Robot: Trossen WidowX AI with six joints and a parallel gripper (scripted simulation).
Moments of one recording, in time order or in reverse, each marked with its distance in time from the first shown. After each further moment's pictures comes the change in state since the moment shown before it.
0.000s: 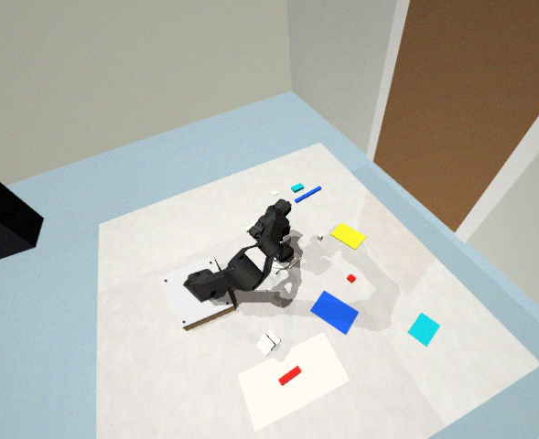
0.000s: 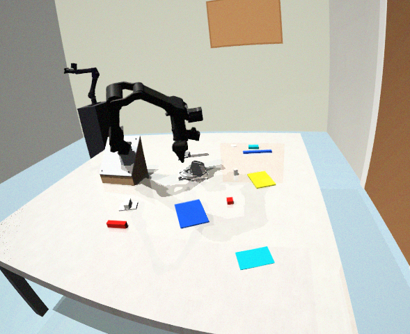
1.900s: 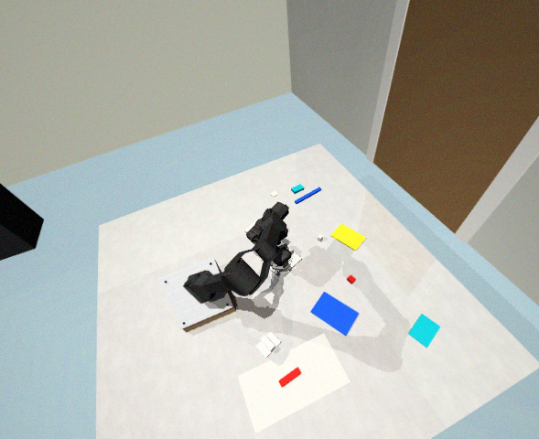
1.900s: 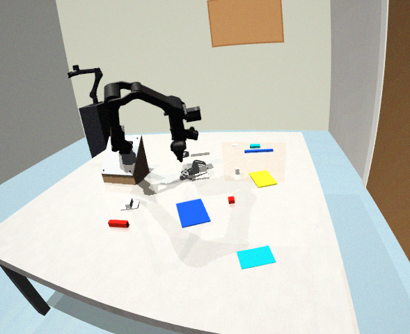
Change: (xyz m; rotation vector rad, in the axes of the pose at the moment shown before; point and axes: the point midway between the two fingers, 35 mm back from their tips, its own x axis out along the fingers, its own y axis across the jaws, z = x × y) arm 0.000 -0.001 -0.012 -0.005 -0.002 -0.001
